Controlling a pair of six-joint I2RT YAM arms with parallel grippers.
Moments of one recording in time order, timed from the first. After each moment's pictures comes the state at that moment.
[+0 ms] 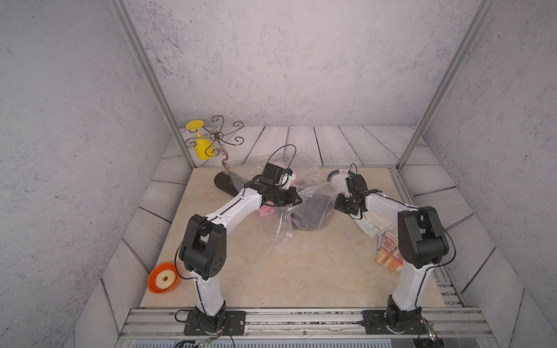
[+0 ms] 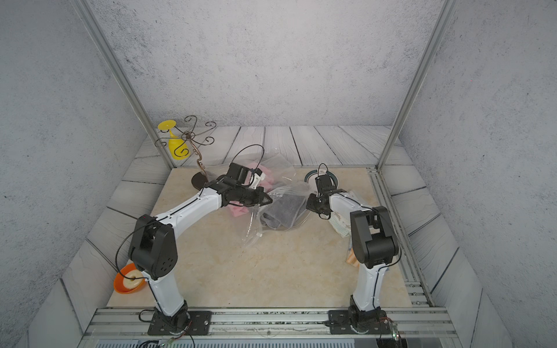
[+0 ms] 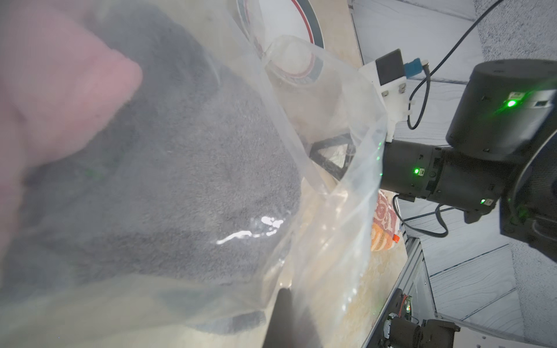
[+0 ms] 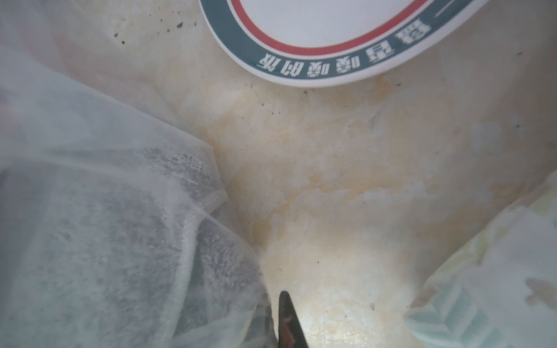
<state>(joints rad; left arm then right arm) -0.50 1.84 1.50 -0.48 0.57 -0.46 0.25 1.90 1.27 -0.41 -0.14 0.54</state>
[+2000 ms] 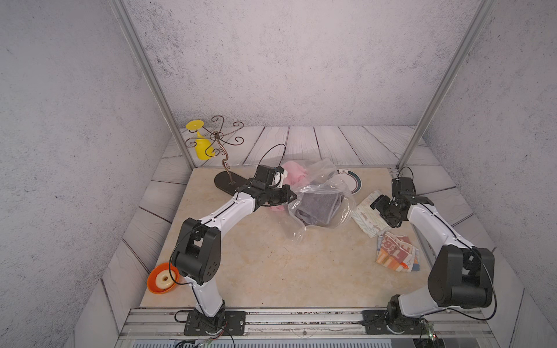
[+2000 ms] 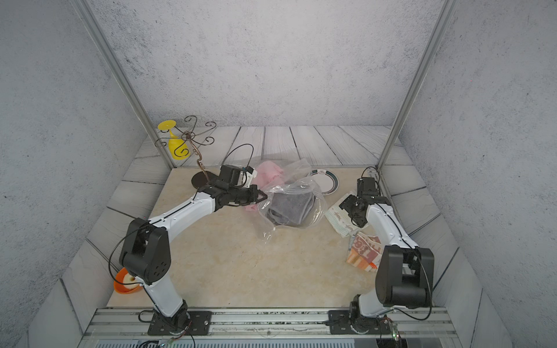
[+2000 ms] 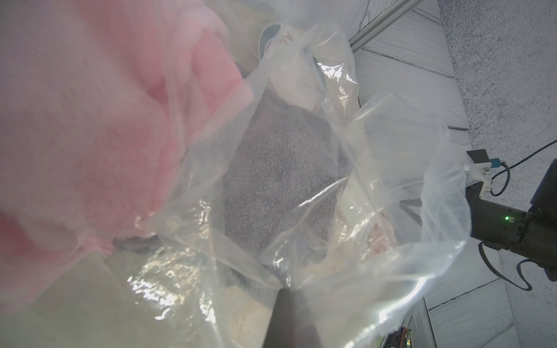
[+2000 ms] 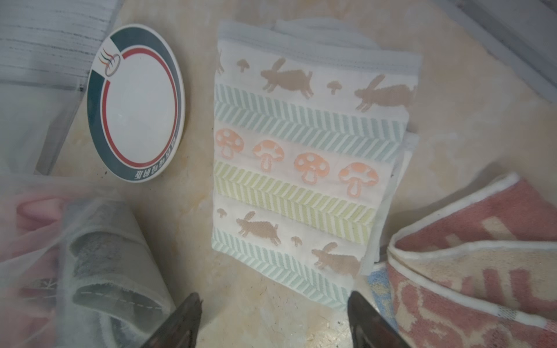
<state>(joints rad) -0.46 1.78 1.38 -0.31 0.53 -0.53 -0.05 1.49 1.11 -0.67 -0.04 0.75</state>
